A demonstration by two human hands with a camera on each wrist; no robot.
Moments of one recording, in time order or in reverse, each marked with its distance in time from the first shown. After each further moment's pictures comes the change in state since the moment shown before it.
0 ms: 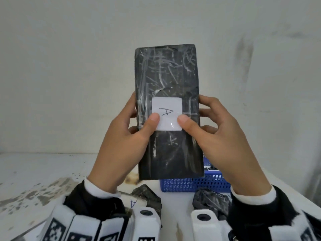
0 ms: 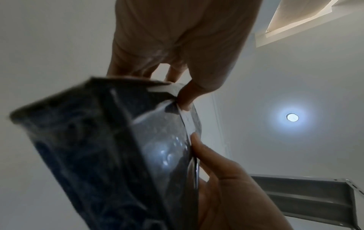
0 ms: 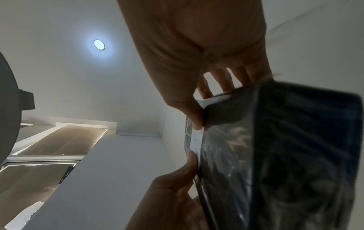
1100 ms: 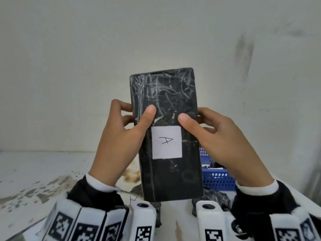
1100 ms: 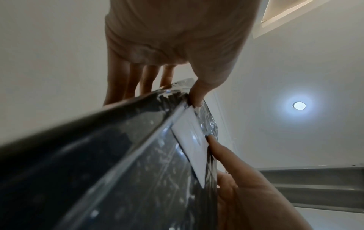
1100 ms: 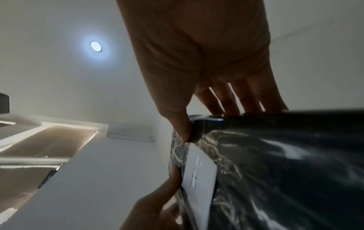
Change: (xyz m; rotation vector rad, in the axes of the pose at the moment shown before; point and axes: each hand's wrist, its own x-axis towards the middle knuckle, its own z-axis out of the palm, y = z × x) left_hand -0.001 0.002 0.002 0.044 0.118 -0.076; right_hand 0.006 0.007 -0.007 -0.162 -0.090 0.066
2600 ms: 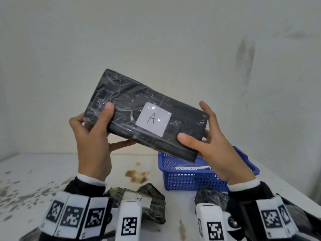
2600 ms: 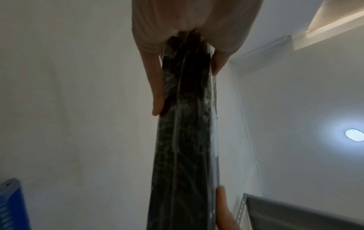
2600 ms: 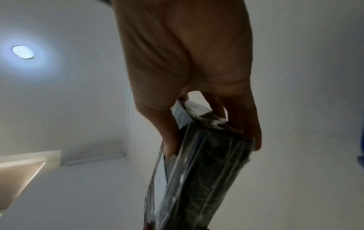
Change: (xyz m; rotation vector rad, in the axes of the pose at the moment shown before) left_hand 0.014 -0.010 -0.038 -0.439 0.383 -0.060; right_hand 0.002 0.020 0.003 0.345 -0.099 0.081
